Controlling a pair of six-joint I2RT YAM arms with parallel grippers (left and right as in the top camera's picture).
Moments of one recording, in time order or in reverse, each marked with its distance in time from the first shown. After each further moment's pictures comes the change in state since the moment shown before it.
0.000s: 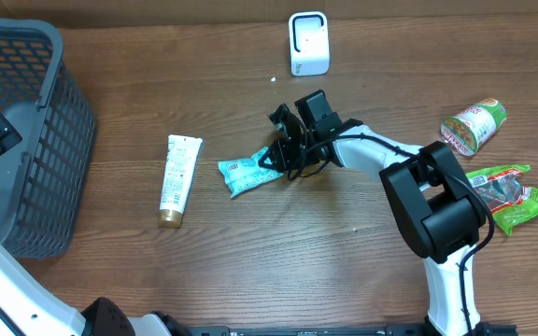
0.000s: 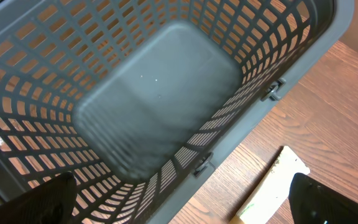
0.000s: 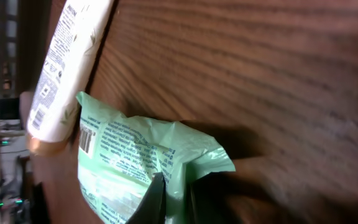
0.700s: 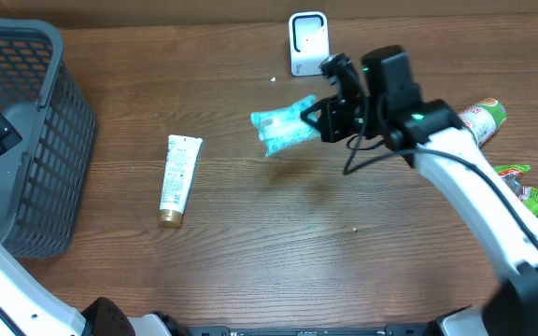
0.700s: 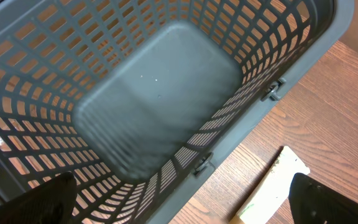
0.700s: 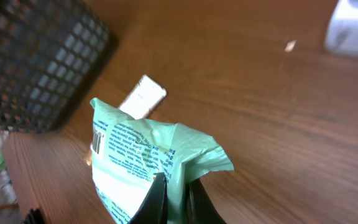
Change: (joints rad) left arm 0.000 0.000 0.000 0.000 0.000 0.000; right arm -0.130 -0.583 -0.016 -0.285 0.188 -0.125
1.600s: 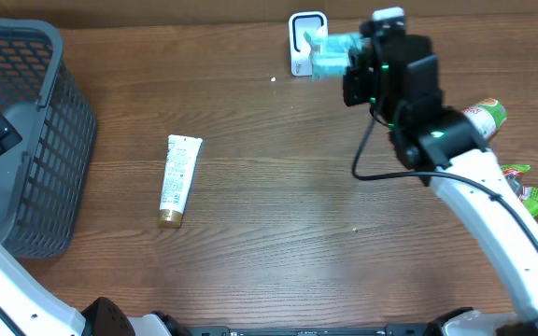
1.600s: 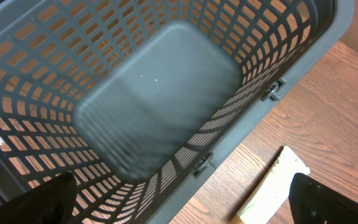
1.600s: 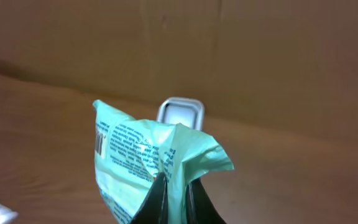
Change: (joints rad) left arm 0.000 0.000 0.000 0.000 0.000 0.000; right arm 0.054 -0.101 -0.001 0.261 0.722 -0.092
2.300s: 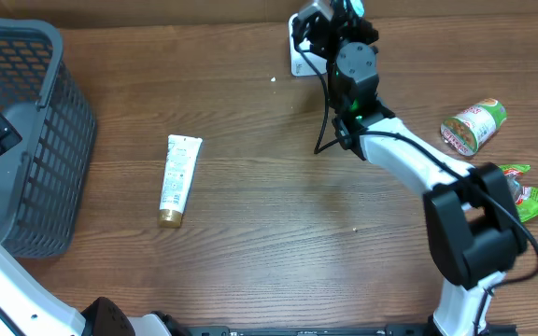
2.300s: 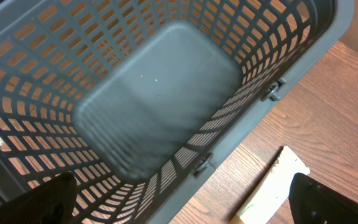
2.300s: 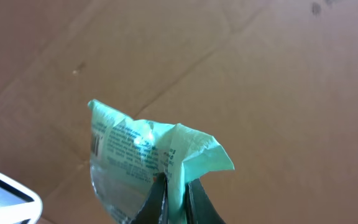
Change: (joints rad) left arm 0.000 0.000 0.000 0.000 0.000 0.000; right arm 0.027 0.501 -0.004 1.063 0.289 -0.997
